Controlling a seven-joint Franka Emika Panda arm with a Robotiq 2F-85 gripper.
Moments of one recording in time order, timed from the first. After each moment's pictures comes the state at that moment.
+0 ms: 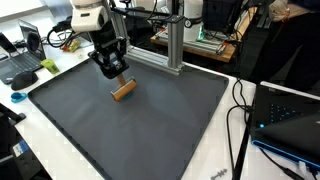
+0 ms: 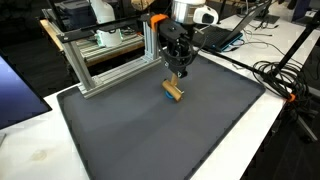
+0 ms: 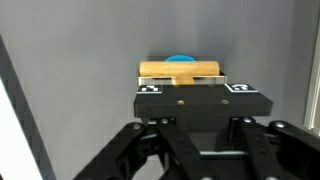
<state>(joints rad) -0.08 0.43 0.06 -1.78 -0.07 2.20 -1.43</state>
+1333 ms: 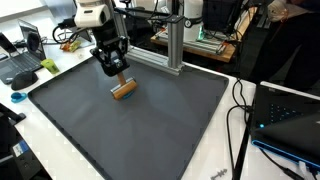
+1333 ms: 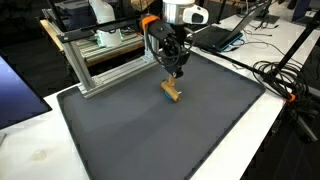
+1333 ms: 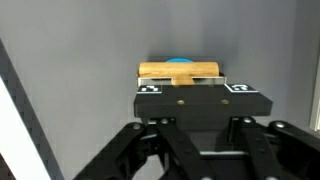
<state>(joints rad) -0.10 0.38 0.06 -1.90 -0.03 2.30 -1.43</state>
